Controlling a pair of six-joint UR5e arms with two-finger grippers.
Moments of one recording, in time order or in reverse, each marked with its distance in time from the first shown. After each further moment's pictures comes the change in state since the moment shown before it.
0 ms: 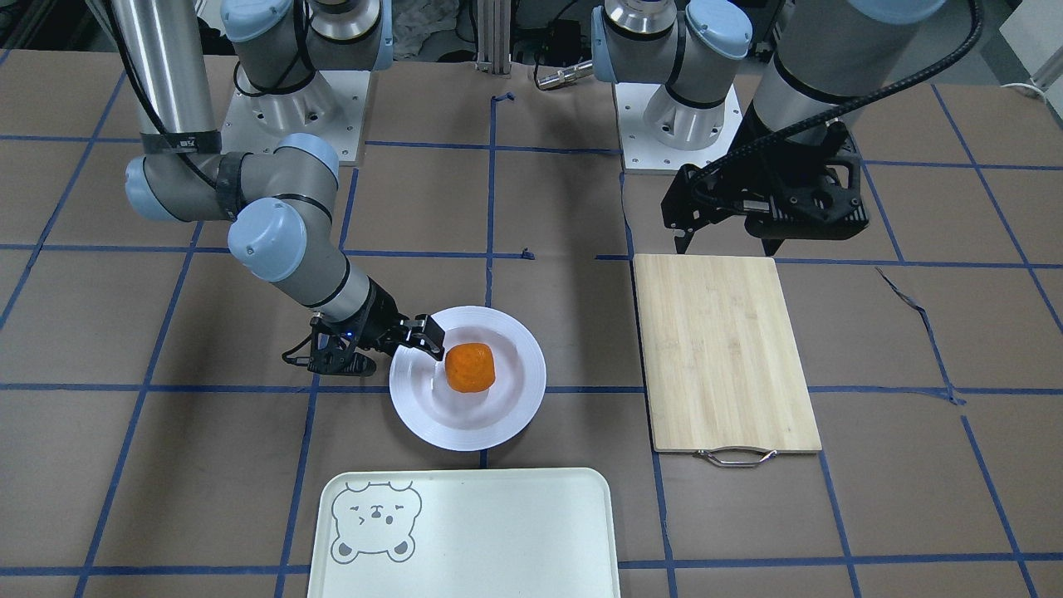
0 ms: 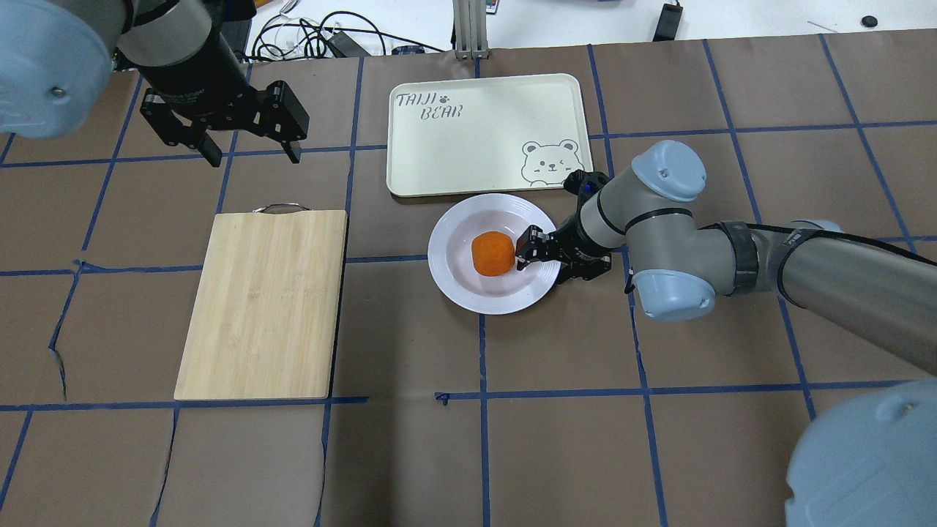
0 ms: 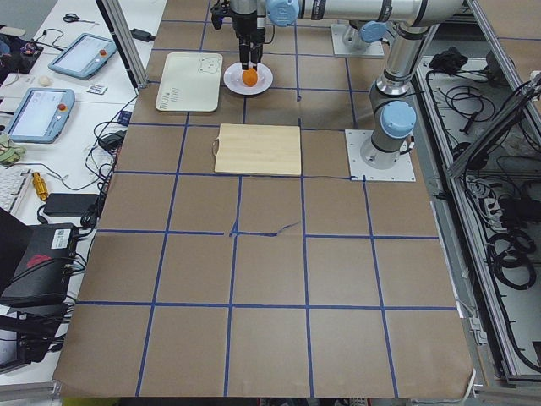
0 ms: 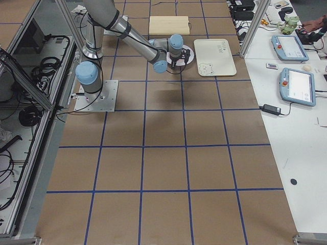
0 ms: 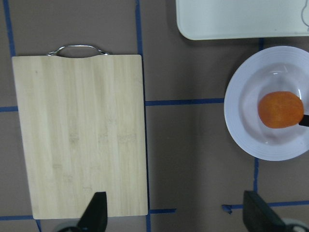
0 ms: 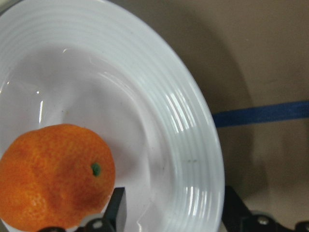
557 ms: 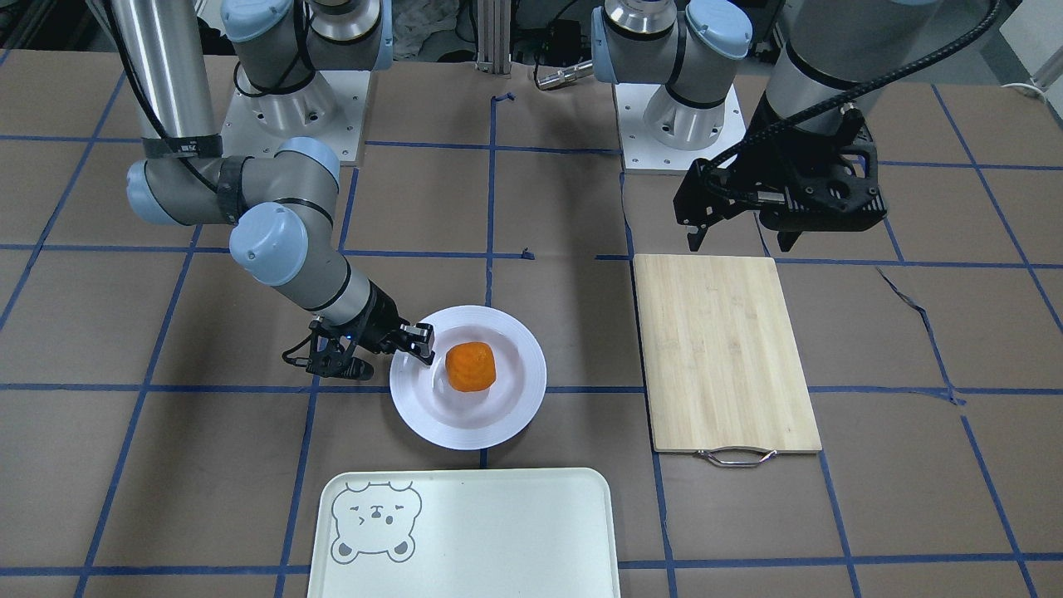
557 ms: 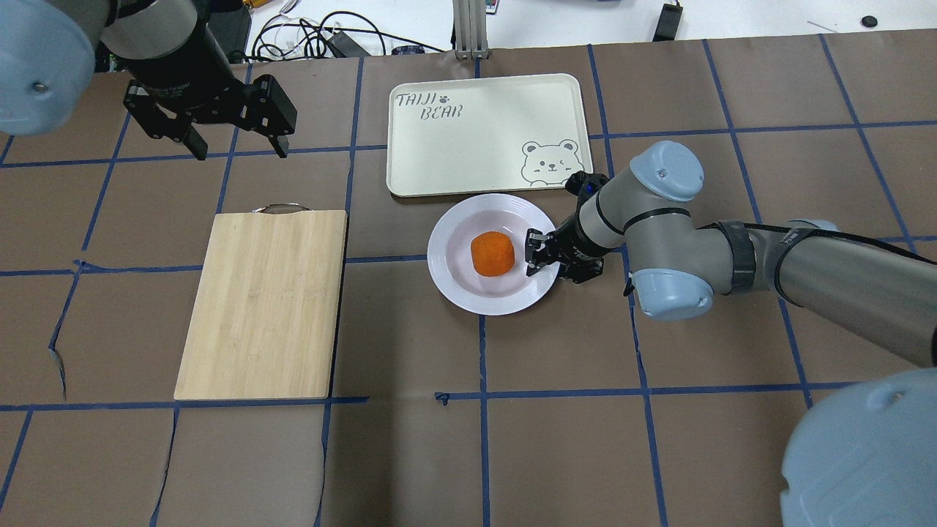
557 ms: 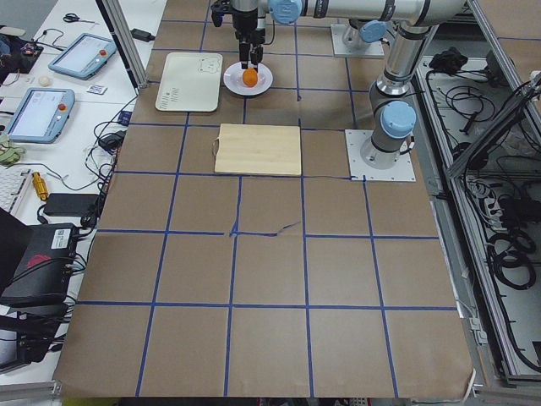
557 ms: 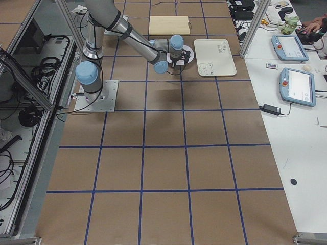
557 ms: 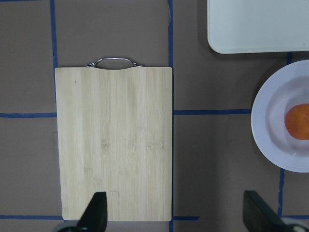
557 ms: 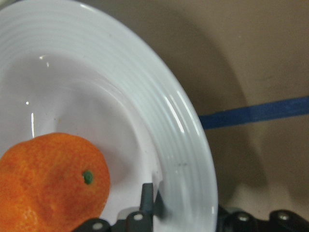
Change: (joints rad) left arm 0.009 0.001 0.010 -0.004 0.011 0.011; right arm 0.000 0.008 -0.007 0.000 0.000 0.069
